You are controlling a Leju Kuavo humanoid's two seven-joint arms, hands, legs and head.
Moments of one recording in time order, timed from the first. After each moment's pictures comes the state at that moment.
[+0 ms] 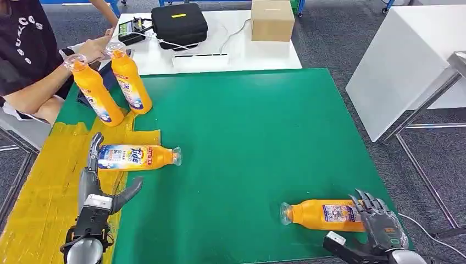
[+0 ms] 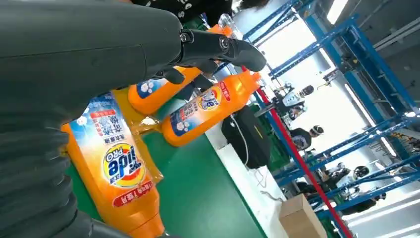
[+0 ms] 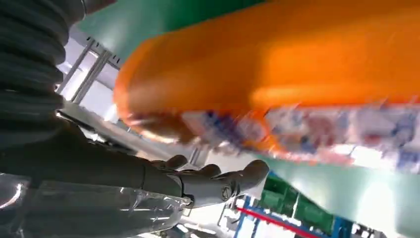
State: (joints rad) left arm 0.05 -0.16 0.04 -1.60 -0.48 0.28 -0.45; right arm 0.36 -0.22 -0.22 -1.66 1.32 -0.05 -0.21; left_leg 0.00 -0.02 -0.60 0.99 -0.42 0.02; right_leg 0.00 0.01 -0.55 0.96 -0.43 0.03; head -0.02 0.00
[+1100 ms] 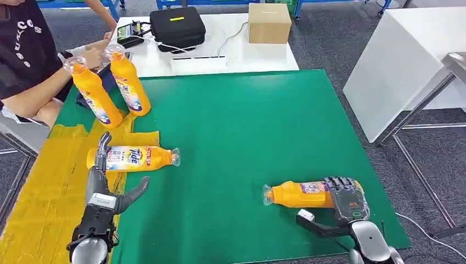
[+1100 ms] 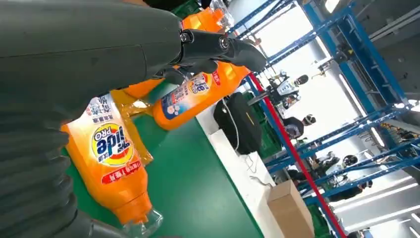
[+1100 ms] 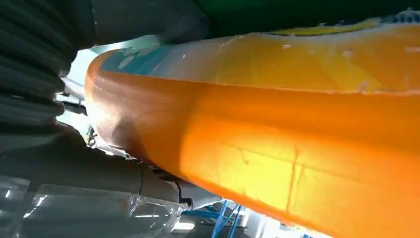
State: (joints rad) left arm 0.05 -0.16 0.01 -1.60 -0.45 0.26 -0.43; right arm 0.09 -0.26 0.07 -1.32 1.40 -0.27 -0.07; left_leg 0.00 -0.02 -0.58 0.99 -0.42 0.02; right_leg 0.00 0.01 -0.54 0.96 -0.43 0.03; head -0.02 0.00
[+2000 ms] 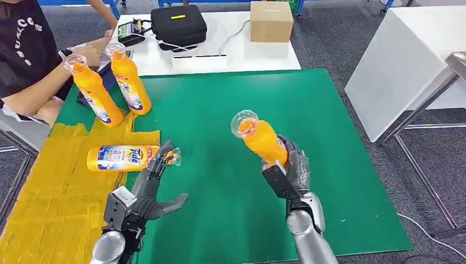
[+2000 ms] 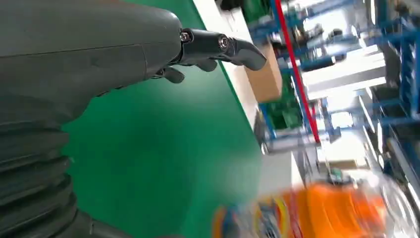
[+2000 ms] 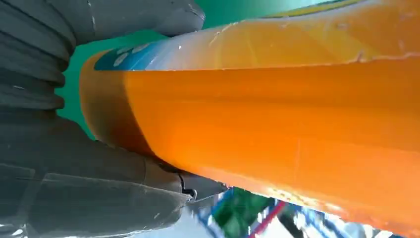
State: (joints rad) left arm -0.02 -0.15 -0.17 -1.47 -0.17 -0.12 -0.35; right arm -0.15 0.18 0.08 -1.21 0.65 -0.34 -0.37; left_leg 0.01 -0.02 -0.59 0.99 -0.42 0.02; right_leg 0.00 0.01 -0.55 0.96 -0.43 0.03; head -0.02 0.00
